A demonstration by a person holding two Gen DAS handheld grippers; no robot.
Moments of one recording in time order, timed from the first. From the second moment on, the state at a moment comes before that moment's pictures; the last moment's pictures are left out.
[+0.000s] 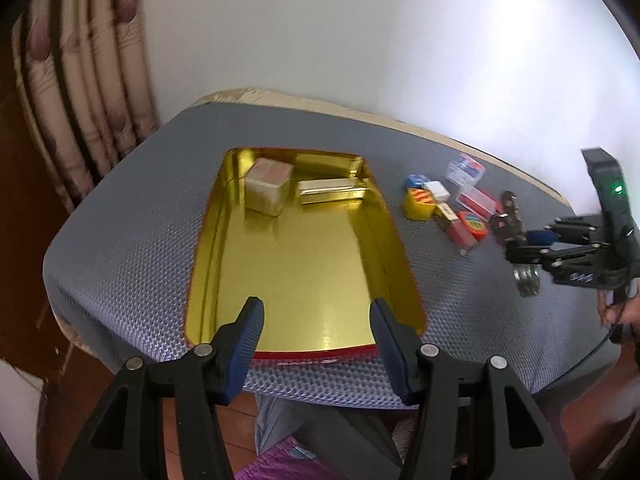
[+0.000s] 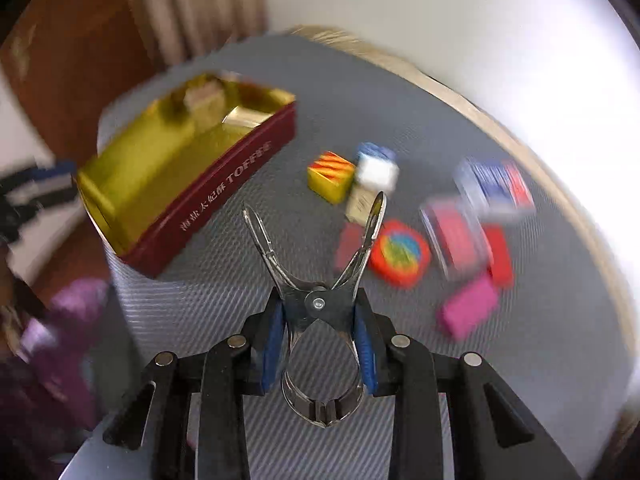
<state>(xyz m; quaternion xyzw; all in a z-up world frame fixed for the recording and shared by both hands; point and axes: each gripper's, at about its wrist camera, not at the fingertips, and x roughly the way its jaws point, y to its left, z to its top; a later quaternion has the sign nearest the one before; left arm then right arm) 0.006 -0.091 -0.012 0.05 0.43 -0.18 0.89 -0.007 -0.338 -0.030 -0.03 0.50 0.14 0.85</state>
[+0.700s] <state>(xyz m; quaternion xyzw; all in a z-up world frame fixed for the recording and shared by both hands) 0.107 -0.279 -0.038 -0.02 0.58 -0.32 0.75 -0.104 -0.454 -0.087 0.27 0.42 0.10 0.86</state>
